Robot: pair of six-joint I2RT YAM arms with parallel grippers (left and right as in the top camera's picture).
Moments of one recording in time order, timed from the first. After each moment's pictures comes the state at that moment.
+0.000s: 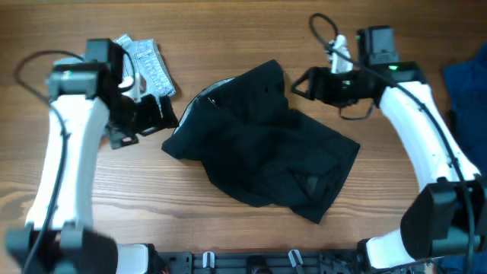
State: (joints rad) left arm 0.00 1.57 1.46 -1.41 0.24 -0.29; right arm 0.07 1.68 1.35 -0.83 -0.61 0.22
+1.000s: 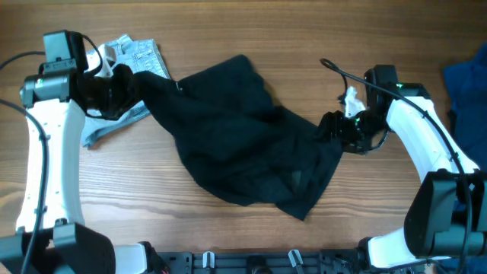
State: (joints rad) left arm 0.18 1.55 1.42 -1.03 0.49 -0.42; right arm -0.01 1.68 1.13 -1.06 -0.53 0.08
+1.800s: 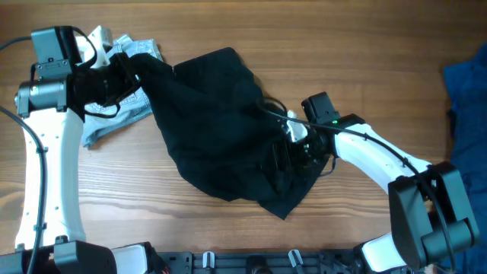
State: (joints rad) left arm 0.17 1.49 1.42 -0.89 0.57 -0.38; right arm 0.34 1.67 0.87 -0.56 -0.65 0.24
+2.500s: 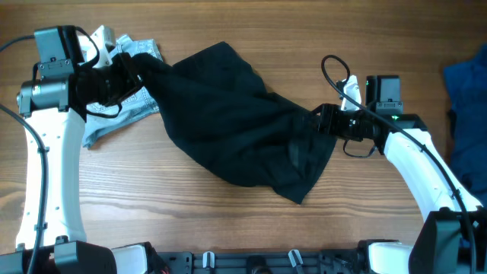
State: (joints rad) left arm 0.16 1.49 1.42 -0.89 0.57 -0.38; right arm 0.02 1.48 0.89 -0.50 -0.62 0.25
